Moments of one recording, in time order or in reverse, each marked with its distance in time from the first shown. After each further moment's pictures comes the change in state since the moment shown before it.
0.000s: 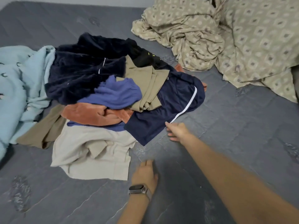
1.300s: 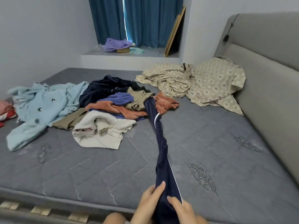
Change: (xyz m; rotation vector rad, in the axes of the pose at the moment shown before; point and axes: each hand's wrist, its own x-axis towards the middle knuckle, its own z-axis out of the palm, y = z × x) left_hand -0.281 0.058 0.166 -1.378 -0.103 0.015; right_hand -0.299 0.376 -0.056 0.335 -0.083 -0.375
